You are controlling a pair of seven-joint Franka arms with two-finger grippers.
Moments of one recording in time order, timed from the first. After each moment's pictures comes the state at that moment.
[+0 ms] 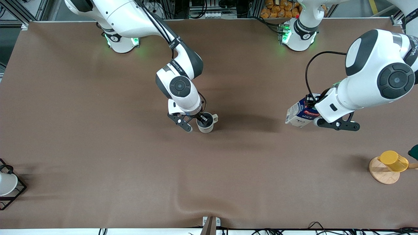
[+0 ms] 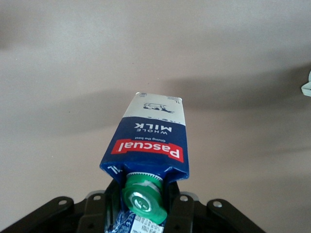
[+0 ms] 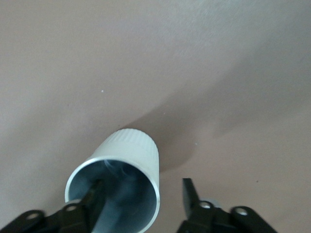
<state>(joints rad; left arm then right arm) 0.02 0.29 -0.31 -1.49 0.03 1.51 -0.14 0.62 0.63 0.08 -1.56 0.07 2.20 1.34</state>
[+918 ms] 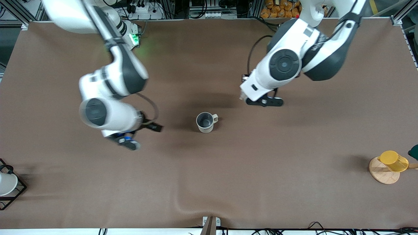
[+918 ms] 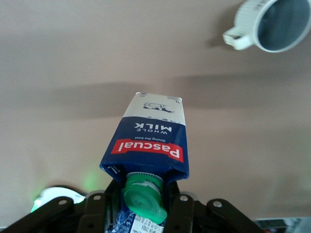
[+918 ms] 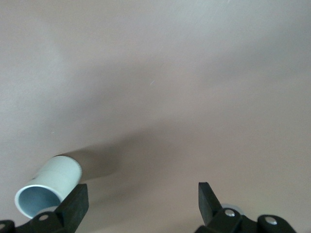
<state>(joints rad) -0.23 0.36 -0.43 -1.49 -0.11 1.49 -0.61 0.25 0.49 0.07 -1.41 0.13 1.71 0.65</state>
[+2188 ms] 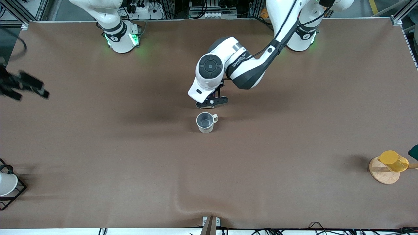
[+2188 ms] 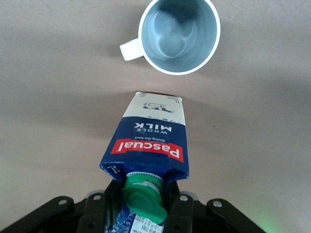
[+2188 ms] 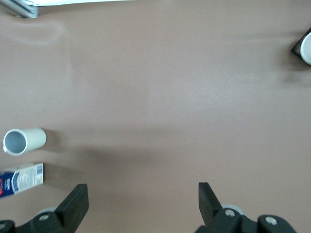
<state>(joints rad) -0.65 0.62 -0.24 -1.37 -0.12 1.83 -0.99 -0.13 0.03 0.09 -1.44 0.12 1.54 -0.08</state>
